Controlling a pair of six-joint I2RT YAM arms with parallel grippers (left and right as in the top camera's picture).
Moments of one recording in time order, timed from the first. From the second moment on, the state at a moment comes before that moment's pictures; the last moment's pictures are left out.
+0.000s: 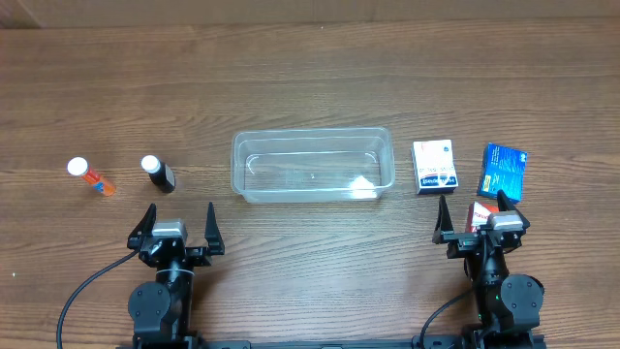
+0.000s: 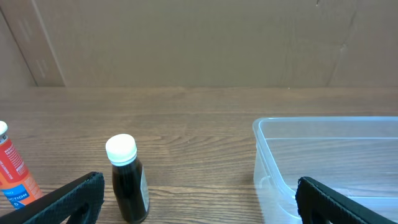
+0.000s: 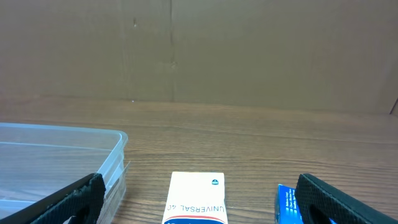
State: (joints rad) left arm 0.04 0.01 0.01 -0.08 0.02 -0.01; right arm 0.05 0.01 0.02 -0.04 -0.02 -0.03
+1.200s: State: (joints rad) left arm 0.04 0.78 0.79 -0.60 0.03 -0.15; right arm 0.05 0.97 0.85 -0.55 -0.02 0.20
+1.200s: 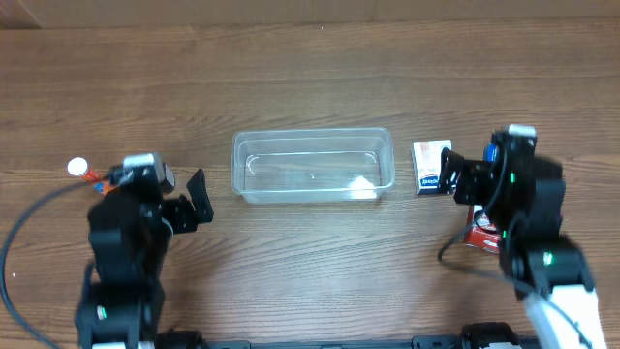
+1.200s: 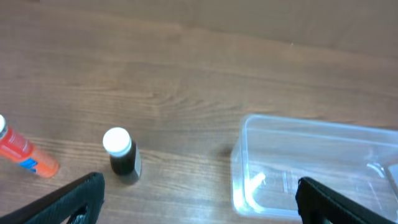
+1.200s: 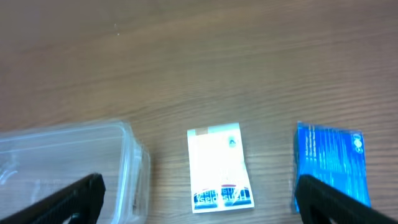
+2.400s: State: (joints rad) left arm 0.23 1.81 1.46 -1.09 0.00 -0.16; right arm 0.05 1.30 1.11 -0.89 -0.07 0.20
